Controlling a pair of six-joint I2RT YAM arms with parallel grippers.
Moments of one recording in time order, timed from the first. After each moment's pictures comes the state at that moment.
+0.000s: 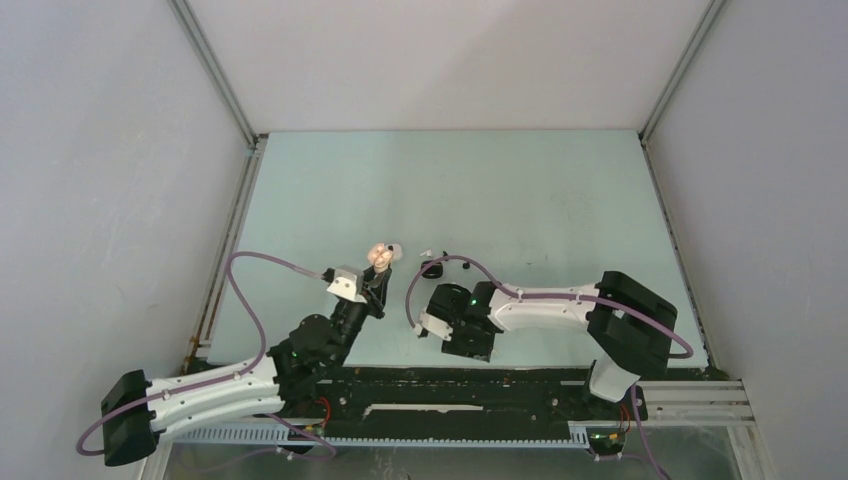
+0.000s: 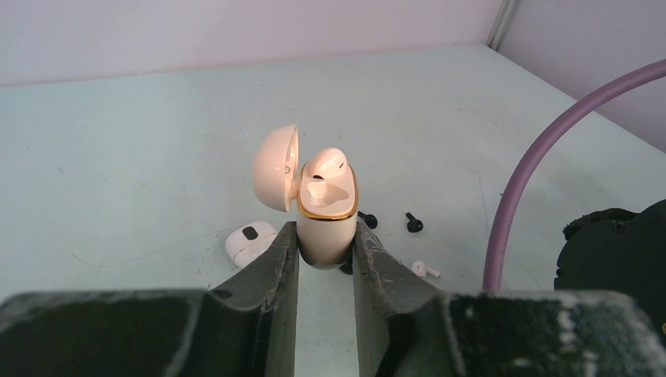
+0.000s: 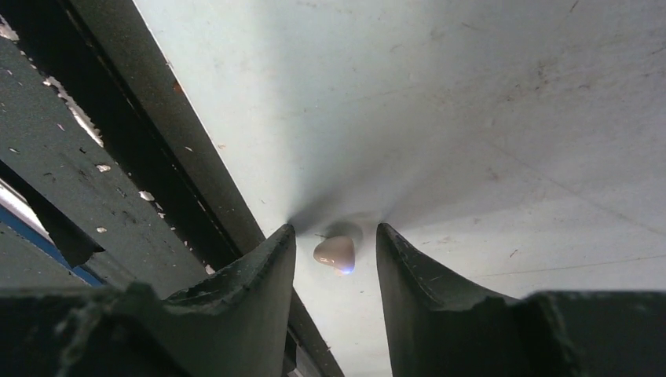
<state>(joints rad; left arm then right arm) -1.13 0.58 0.16 0.55 -0.72 -0.03 1.14 1.66 0.94 -0.72 -0.02 -0.22</state>
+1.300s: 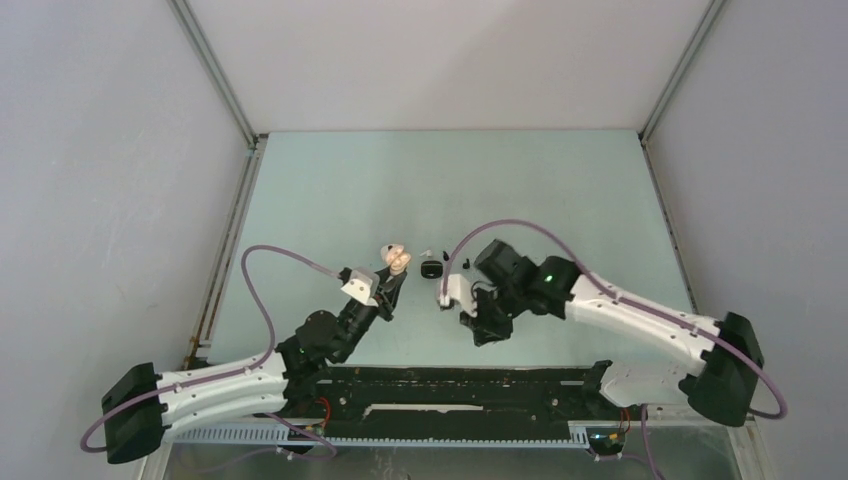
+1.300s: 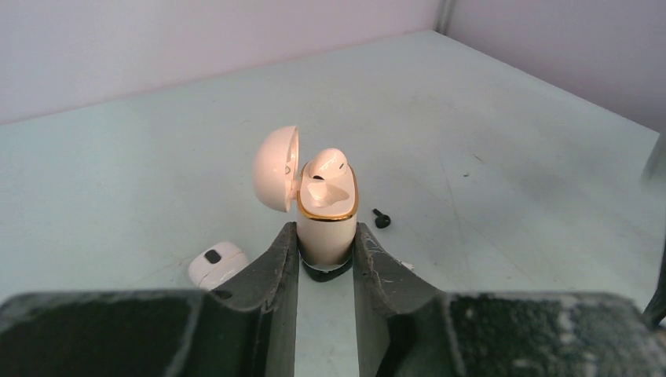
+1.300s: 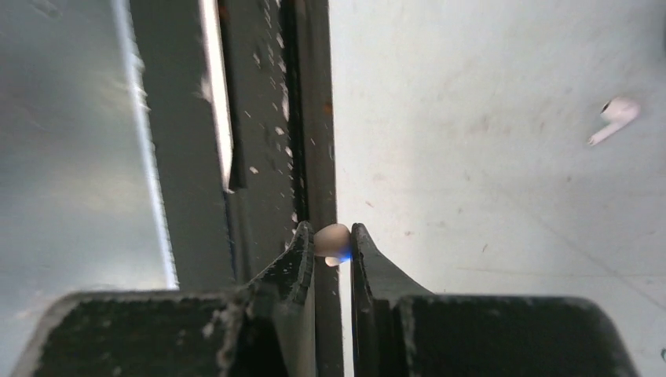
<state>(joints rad) -1.11 0.66 0.16 0.64 -0.57 0.03 1.01 1.27 0.94 -0.79 -0.36 -0.38</state>
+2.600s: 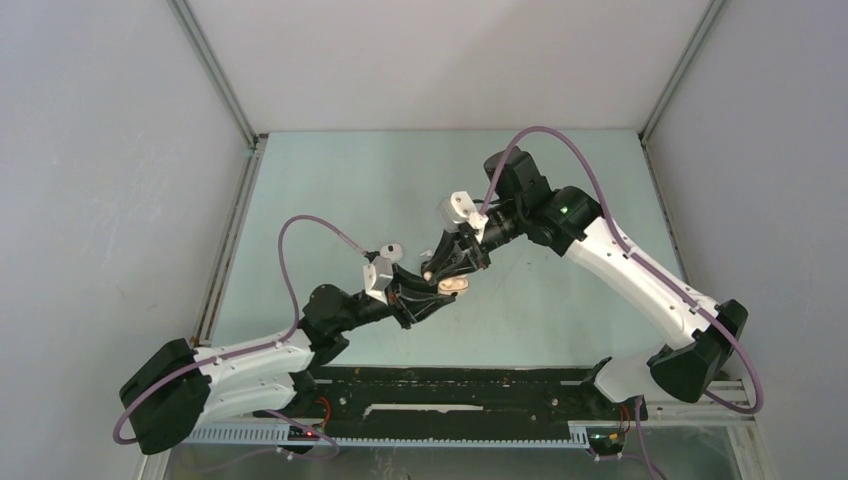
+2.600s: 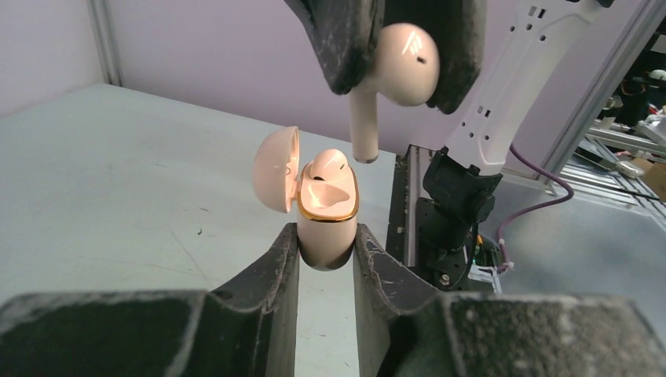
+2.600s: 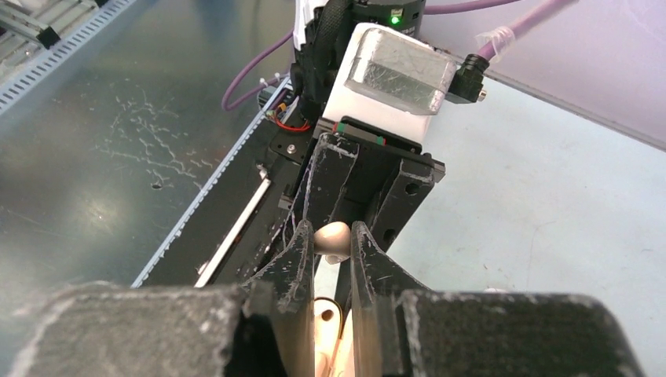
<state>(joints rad) -0.89 0.99 0.27 1.02 0.42 -0.29 0.75 1.42 1.51 -0.75 -1.16 -0.72</state>
